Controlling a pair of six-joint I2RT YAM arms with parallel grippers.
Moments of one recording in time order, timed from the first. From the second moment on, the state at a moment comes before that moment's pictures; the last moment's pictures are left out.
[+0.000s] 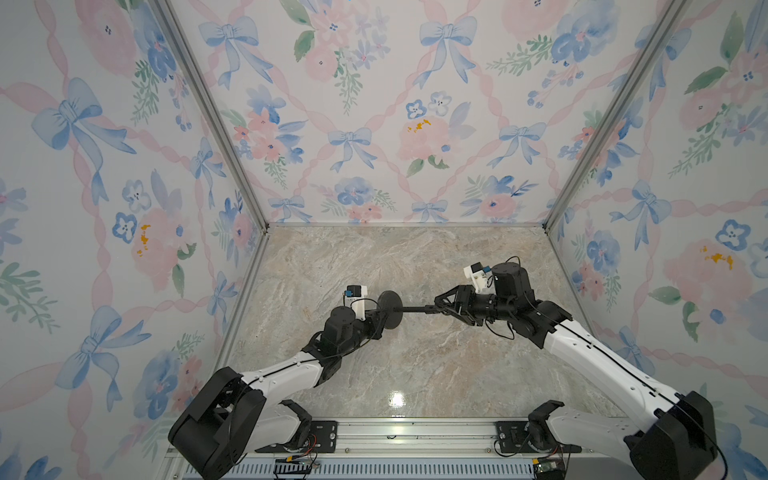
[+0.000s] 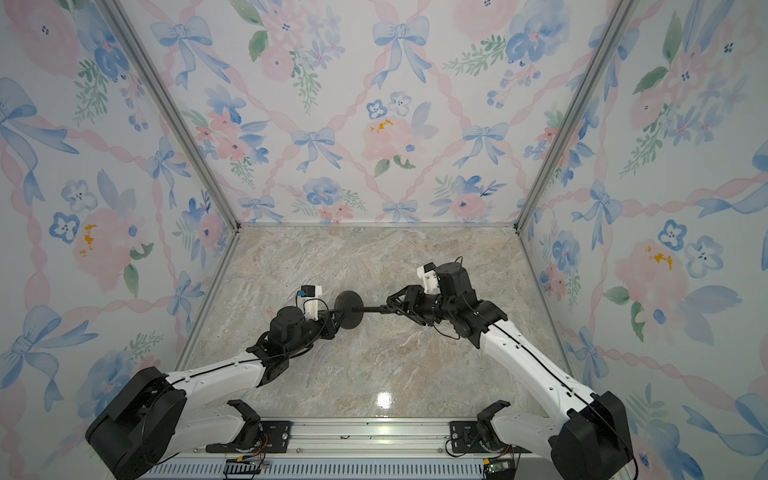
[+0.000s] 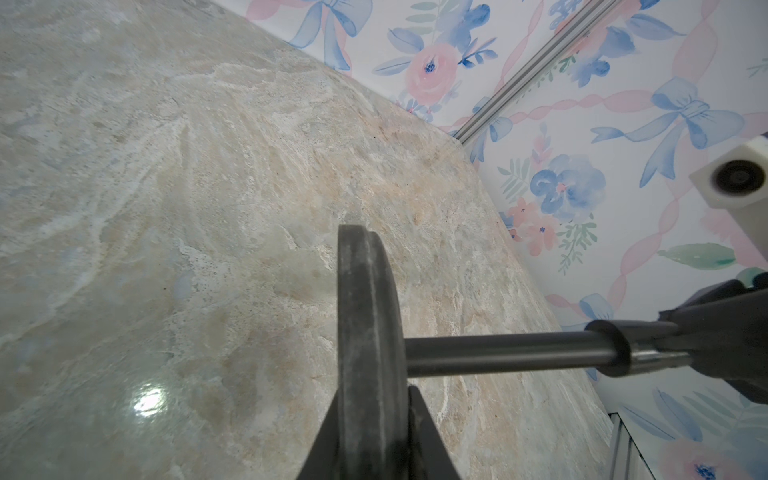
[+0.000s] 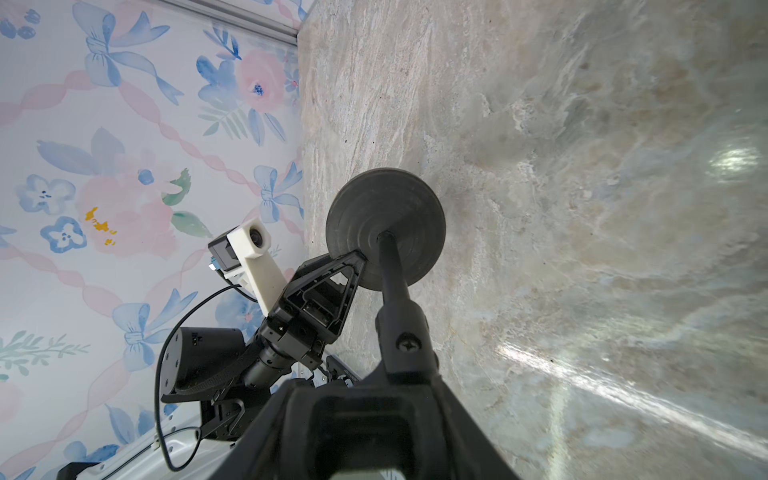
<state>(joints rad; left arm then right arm) -0.59 1.22 0.35 0.55 0.15 -0.65 0.50 1.16 0.91 -0.37 -0.54 0.94</state>
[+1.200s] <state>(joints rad) -0.60 1.26 0.40 0.54 0.29 -0.65 0.75 0.81 0.77 -0.45 -0.09 -1.74</state>
